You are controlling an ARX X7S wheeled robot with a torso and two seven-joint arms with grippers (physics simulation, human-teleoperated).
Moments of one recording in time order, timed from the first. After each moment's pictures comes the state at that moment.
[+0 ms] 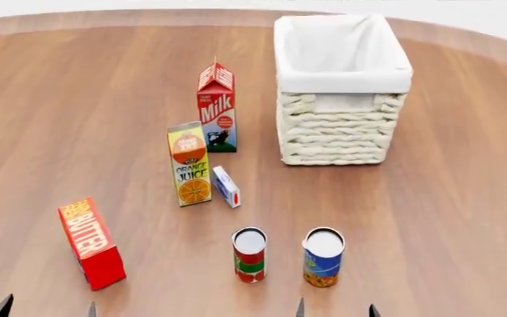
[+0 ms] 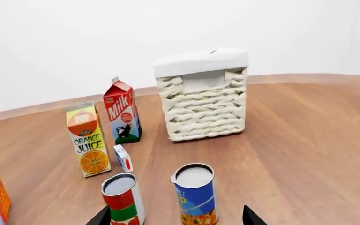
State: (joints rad) left arm 0.00 -0.14 0.10 0.00 0.00 -0.01 -0.13; right arm 0.08 0.12 -0.18 0.20 0.28 -0.19 0.11
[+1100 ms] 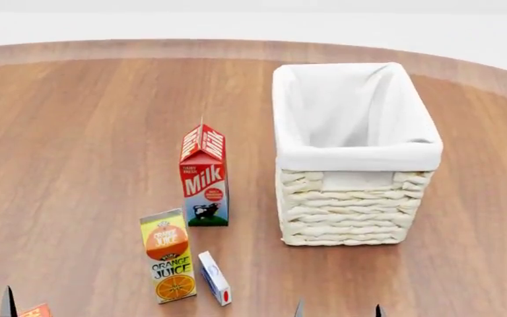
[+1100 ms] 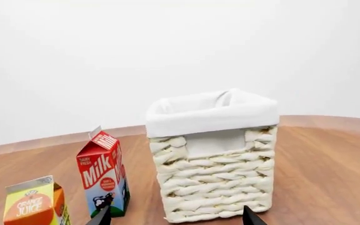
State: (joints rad) left arm 0.23 -0.21 -0.01 0.56 -0.09 -0.17 -0.23; right arm -0.03 0.18 -0.24 -0.02 0.25 -0.23 0.22
